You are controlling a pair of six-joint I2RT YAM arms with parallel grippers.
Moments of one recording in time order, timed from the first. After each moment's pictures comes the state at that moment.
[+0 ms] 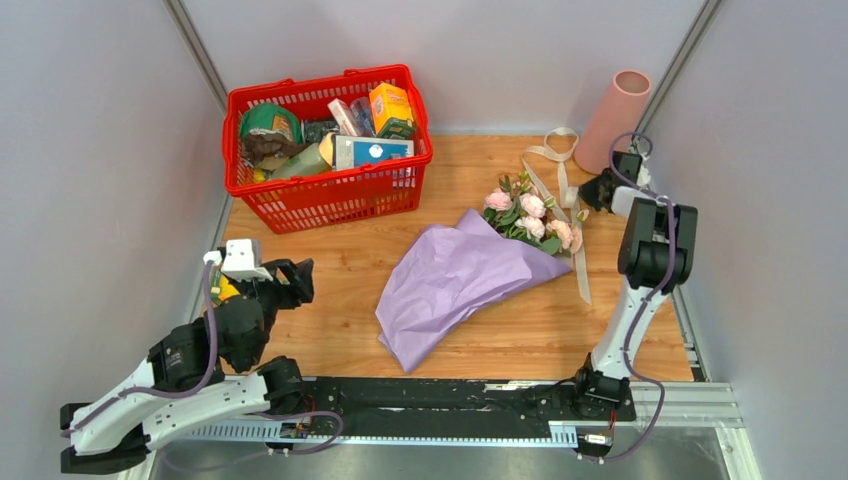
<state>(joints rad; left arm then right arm) -1.14 0.32 0.81 -0.77 -1.02 -0.46 -0.24 2.06 1.32 -0.05 -0.03 0.85</state>
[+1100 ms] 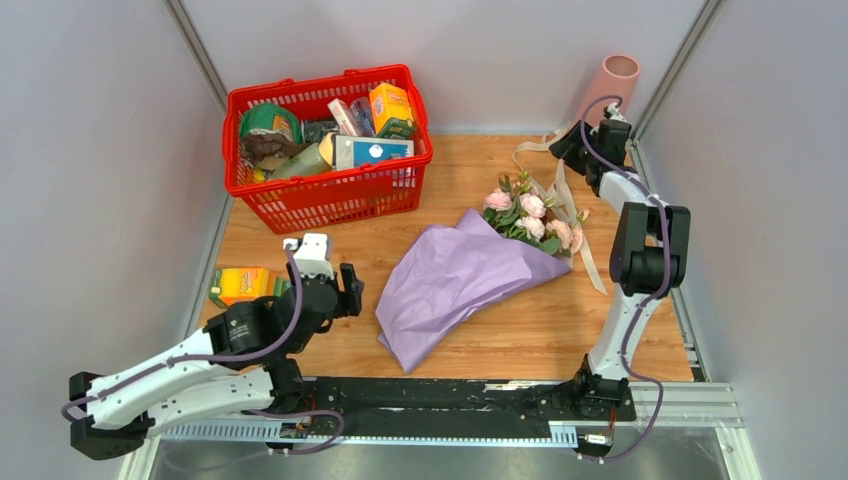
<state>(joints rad) -1.14 0.62 0.79 -0.80 -0.77 -0.67 -0.11 2.07 1.50 0.12 -0.23 0.57</state>
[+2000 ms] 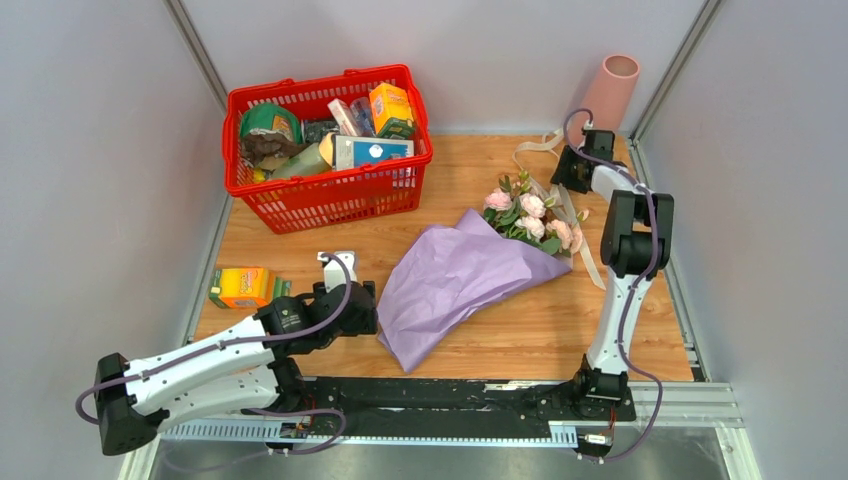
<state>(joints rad) -1.07 0.81 0.65 -0.82 -0.51 -0.92 -0.11 2.23 1.66 -0.23 -0.14 0.24</state>
